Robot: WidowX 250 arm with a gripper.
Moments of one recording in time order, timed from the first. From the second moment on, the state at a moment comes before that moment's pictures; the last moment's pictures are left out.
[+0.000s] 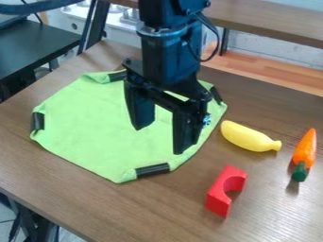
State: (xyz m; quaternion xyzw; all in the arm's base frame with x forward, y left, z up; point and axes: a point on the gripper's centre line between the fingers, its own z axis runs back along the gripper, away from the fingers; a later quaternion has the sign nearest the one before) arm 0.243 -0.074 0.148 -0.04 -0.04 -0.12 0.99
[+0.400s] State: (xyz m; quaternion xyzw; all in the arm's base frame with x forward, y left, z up) arm 0.274 -0.104 0.123 -0.07 -0.07 -0.09 0.99
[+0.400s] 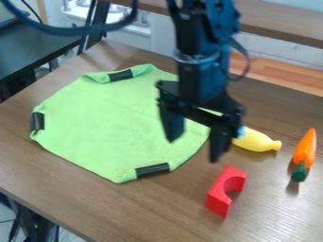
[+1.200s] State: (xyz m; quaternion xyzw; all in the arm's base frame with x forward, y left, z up) arm 0.395 -0.172 0.105 -0.10 -0.20 -0.08 0.97
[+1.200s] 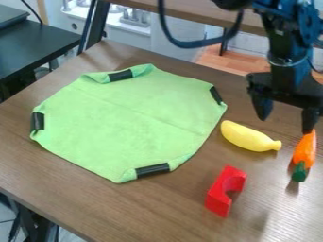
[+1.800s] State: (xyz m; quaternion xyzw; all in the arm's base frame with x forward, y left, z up) arm 0.422 -0.213 0.069 -0.08 -0.19 -0.09 0.98
